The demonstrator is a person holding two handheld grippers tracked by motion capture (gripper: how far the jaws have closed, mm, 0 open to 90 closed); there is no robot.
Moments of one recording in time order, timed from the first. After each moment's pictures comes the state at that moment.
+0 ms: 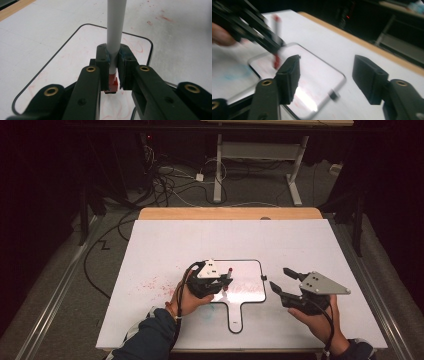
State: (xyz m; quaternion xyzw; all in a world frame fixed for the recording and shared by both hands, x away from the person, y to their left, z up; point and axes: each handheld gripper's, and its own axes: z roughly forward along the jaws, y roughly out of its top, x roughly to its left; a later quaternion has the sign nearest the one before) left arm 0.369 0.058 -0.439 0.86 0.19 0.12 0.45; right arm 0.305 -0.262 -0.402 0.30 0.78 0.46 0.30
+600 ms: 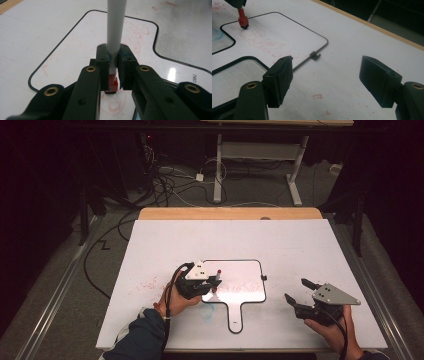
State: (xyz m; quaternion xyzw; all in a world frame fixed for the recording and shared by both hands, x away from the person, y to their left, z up) left arm 0.370 0.084 -0.449 0.87 0.18 0.12 0.44; right arm 0.296 -0.296 -0.434 0.33 0.79 0.42 0.31
